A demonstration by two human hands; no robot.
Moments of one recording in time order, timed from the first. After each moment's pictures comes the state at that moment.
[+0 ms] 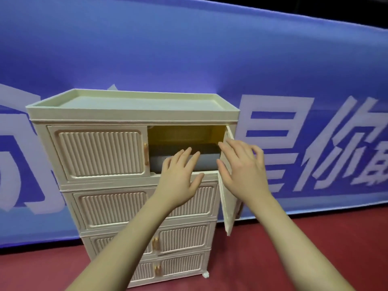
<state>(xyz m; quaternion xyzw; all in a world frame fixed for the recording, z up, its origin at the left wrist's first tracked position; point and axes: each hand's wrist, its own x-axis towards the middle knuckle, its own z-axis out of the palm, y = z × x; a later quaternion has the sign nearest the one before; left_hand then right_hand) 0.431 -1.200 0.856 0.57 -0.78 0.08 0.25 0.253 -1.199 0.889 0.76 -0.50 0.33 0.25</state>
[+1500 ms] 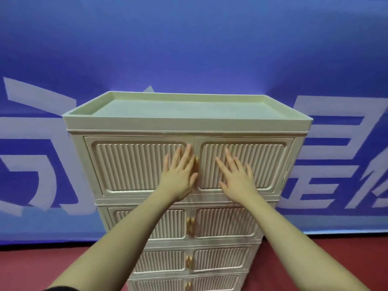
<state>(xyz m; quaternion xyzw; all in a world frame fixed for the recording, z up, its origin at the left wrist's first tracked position) 0.579 -1.339 0.815 0.65 -0.74 0.13 0.09 0.379 -1.376 0.805 0.83 -0.54 0.11 0.10</state>
